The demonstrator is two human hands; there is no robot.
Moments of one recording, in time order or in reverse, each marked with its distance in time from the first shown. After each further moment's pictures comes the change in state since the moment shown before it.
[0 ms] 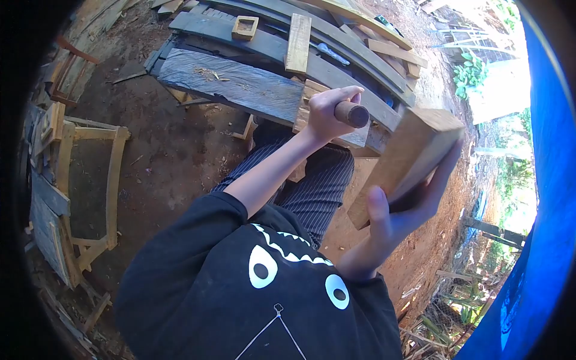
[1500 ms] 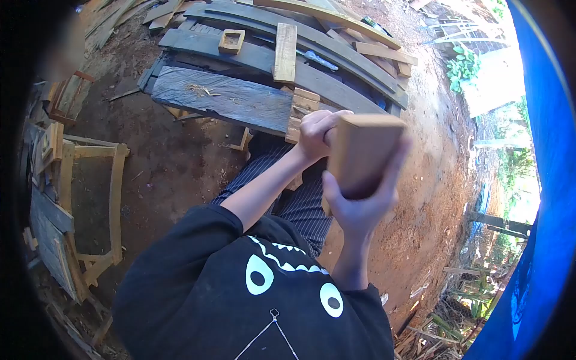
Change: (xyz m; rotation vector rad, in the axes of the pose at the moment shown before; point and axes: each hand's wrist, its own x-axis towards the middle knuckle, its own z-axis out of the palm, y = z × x) left_hand -0.017 0.003 -0.003 -0.017 -0.103 0.102; right_hand -0.021 0.046 -0.003 -0.339 -0.041 0.000
